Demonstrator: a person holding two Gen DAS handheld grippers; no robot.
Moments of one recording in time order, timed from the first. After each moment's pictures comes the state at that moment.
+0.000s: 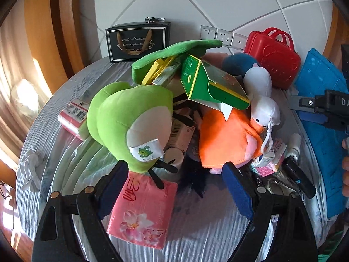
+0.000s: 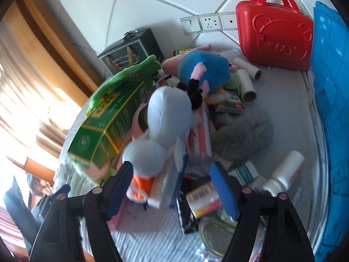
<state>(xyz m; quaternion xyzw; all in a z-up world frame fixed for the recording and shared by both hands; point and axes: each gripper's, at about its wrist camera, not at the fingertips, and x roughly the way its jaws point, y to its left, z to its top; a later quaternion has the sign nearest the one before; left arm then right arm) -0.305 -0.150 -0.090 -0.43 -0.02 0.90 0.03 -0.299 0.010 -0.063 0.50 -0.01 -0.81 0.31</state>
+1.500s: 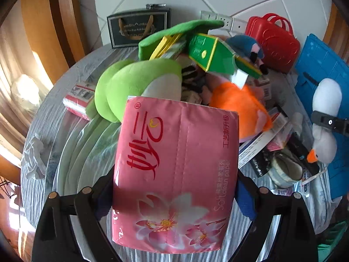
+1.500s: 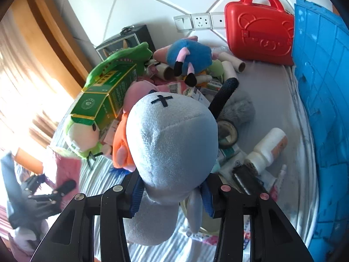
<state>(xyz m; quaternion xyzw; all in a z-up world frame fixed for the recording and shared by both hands) -0.265 -0.158 -0.089 -0.46 0.00 0.89 0.04 -0.246 0.063 -0.071 0.48 0.02 -0.83 0.30</state>
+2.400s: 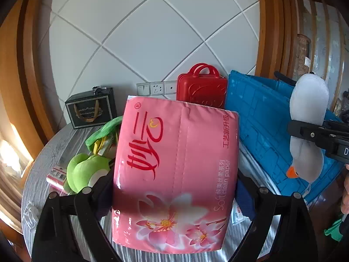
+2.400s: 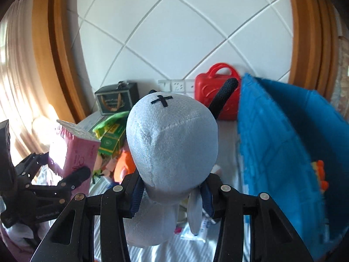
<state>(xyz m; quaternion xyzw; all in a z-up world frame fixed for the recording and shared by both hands) -0.197 -0.053 0.057 -0.28 0.04 0.94 0.18 -0.132 0.150 0.081 0.31 0.05 -0.92 0.22</state>
